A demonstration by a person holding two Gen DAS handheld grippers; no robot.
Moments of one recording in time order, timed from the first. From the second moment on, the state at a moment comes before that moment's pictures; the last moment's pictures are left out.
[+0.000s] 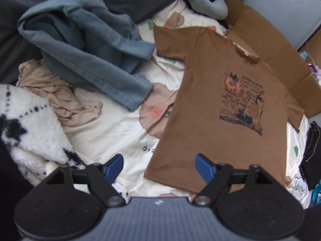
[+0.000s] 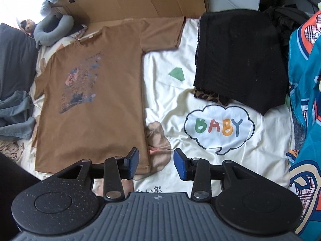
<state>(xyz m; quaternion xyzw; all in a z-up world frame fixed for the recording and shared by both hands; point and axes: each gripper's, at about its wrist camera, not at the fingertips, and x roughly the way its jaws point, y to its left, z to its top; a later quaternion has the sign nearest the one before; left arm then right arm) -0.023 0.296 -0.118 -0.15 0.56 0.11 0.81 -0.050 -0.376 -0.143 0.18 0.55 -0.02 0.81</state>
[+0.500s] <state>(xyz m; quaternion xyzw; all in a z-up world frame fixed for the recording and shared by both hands) -0.028 0.302 -0.074 -0.16 0.53 0.11 0.82 -0.064 -0.380 -0.092 0.20 0.48 -0.03 0.85</state>
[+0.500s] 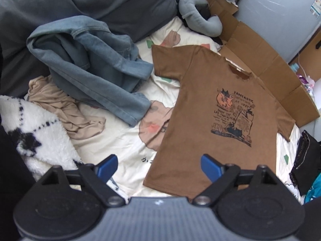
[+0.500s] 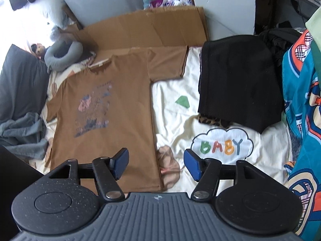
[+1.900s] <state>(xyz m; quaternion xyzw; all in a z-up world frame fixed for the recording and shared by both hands) 0.115 0.305 -0.110 -0.16 0.48 0.10 0.86 0.089 -0.376 -0.131 0.20 0.47 -0.02 0.86</state>
